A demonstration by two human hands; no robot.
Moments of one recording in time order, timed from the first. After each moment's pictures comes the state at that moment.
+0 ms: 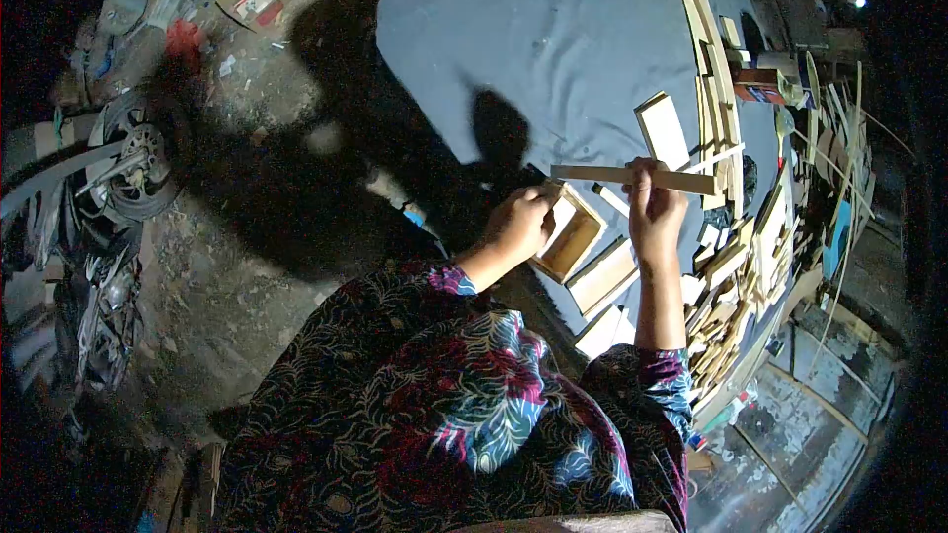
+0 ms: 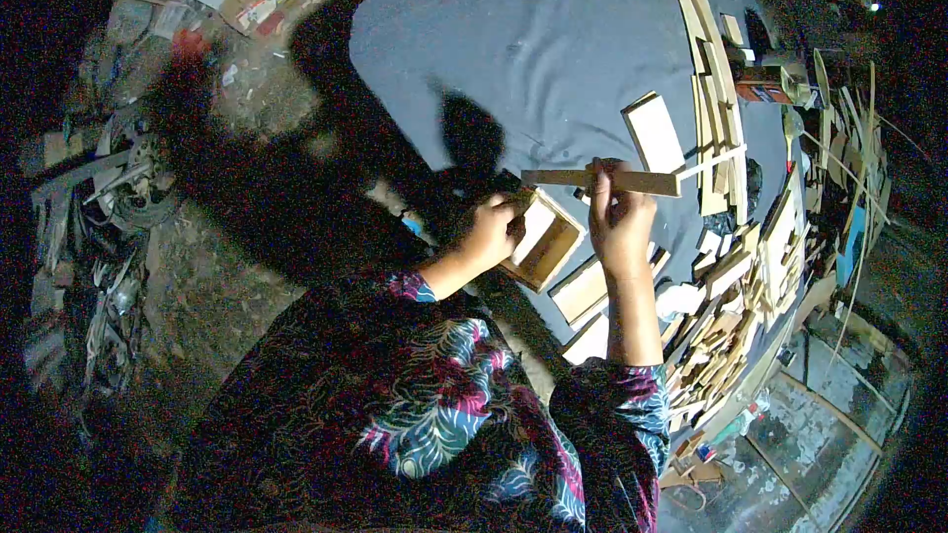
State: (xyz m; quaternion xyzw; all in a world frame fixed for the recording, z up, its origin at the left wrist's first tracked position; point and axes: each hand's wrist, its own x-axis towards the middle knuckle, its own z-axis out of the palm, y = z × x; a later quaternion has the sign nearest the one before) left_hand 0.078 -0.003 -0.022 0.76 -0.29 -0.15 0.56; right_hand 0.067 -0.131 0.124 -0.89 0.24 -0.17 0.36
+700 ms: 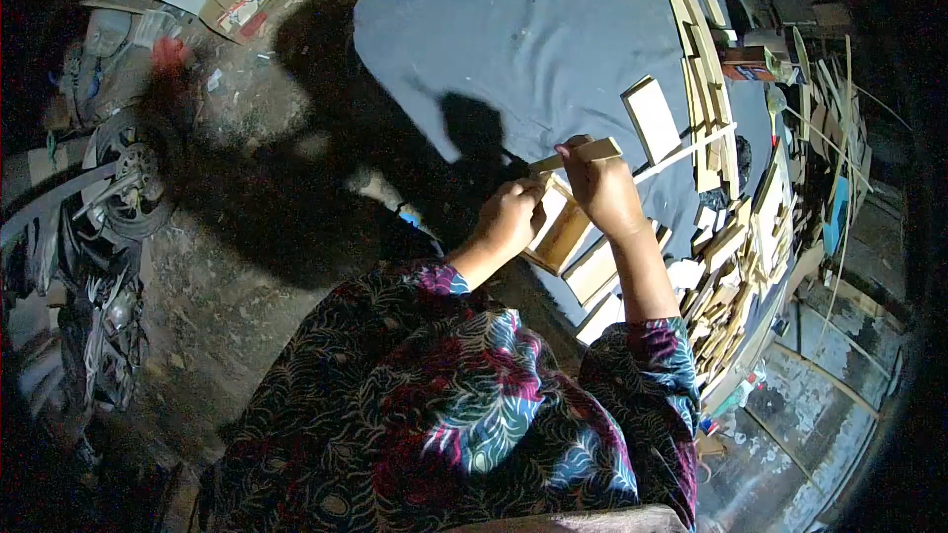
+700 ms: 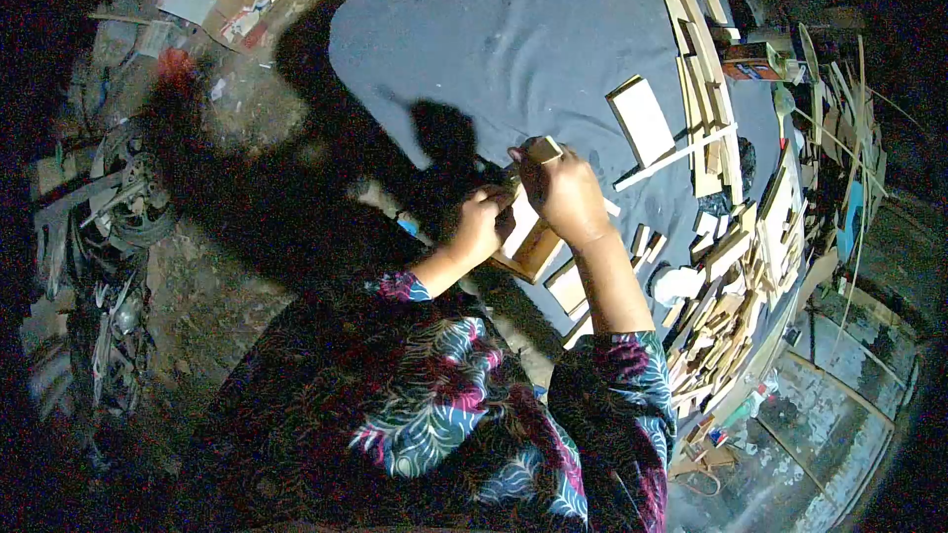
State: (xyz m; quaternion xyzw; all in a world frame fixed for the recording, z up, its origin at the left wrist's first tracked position) left_hand 0.082 -0.001 -0.018 0.77 -0.32 -0.12 0.54; right_hand 0.090 -0.119 0.113 -0.97 0.08 -0.02 0.24
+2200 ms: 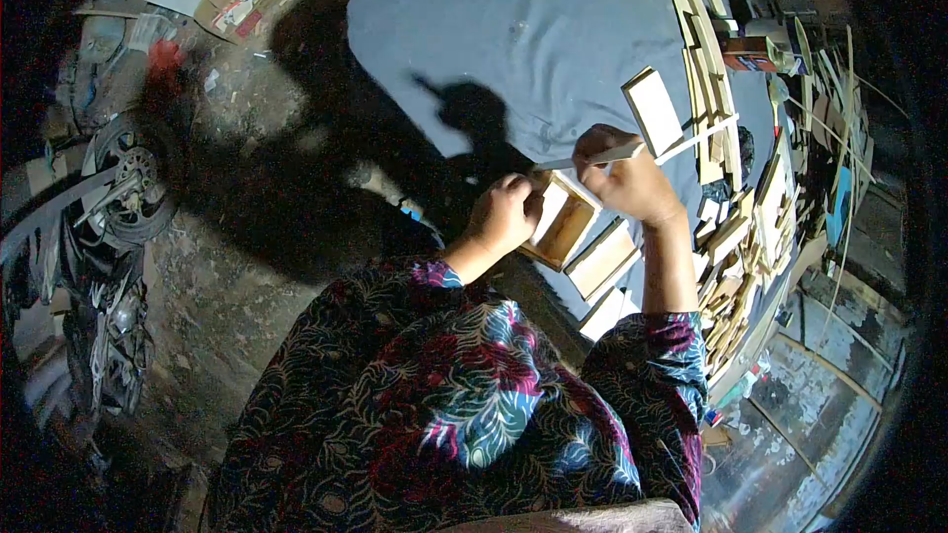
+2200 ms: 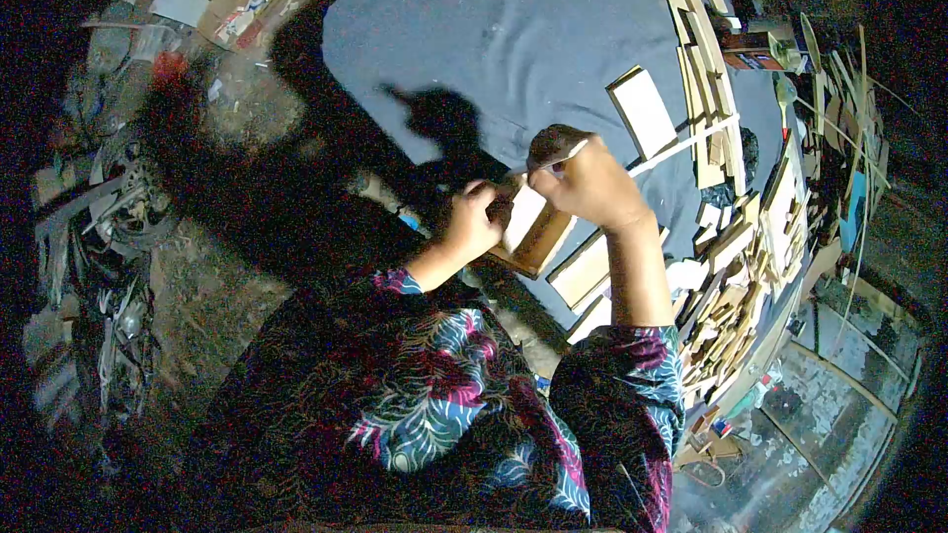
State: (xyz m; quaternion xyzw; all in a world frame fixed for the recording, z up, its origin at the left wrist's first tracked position) left_hand 0.086 0.004 -0.020 0.77 -0.26 -0.19 0.55; right_hand 0.099 -0.147 0.134 -0.94 -0.02 0.08 0.32
